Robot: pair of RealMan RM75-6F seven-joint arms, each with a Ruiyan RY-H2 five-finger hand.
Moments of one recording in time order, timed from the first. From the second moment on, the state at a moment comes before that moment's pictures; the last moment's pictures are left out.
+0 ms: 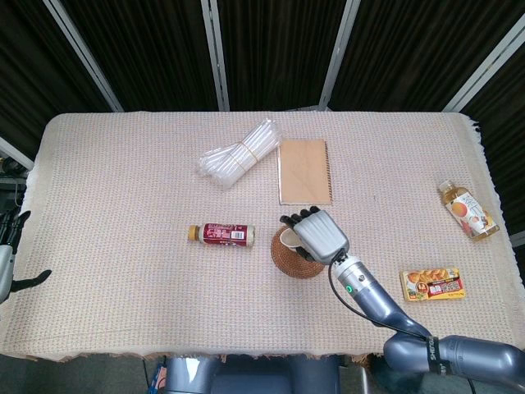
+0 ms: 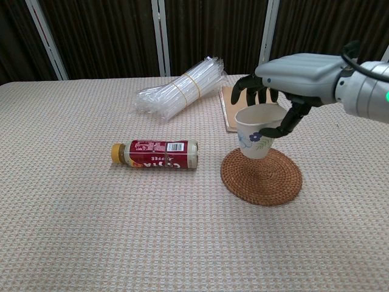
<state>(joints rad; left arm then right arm) -0.13 -1.08 -0.11 -1.65 1.33 1.40 0.11 0.76 -1.41 0.22 -1.72 -1.12 0.93 -0.63</state>
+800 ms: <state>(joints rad) -0.13 -1.08 -0.09 -1.67 1.35 1.42 0.11 0.72 -1.32 0.13 -1.84 -1.09 1.02 -0.62</state>
